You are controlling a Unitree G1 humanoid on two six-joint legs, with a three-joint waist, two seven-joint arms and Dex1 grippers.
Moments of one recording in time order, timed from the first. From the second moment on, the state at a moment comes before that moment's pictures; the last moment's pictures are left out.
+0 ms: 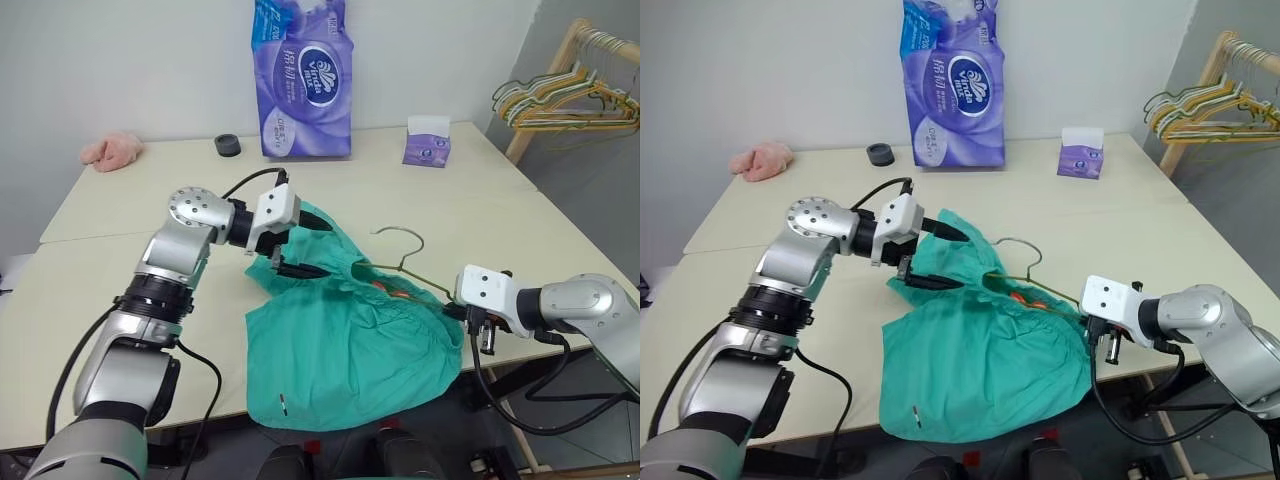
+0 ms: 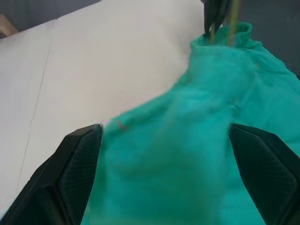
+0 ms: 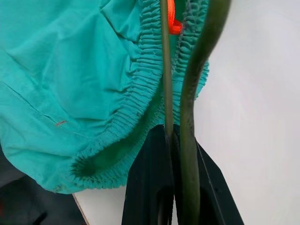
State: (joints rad) left arm -0.84 0.55 -0.22 0.39 -0.19 0.08 -1.43; right arm -0.28 -1.08 0.22 -0.57 0.19 0.73 0.93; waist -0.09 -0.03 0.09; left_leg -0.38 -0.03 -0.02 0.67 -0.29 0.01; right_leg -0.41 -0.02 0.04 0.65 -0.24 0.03
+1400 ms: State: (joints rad) left arm -0.78 0.54 -0.30 0.43 -0.11 0.03 -1.54; right arm -0.25 -1.15 0.06 -0.54 0.14 0.54 1.07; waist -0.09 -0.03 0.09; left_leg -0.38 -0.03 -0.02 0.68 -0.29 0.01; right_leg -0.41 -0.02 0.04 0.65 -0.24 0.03
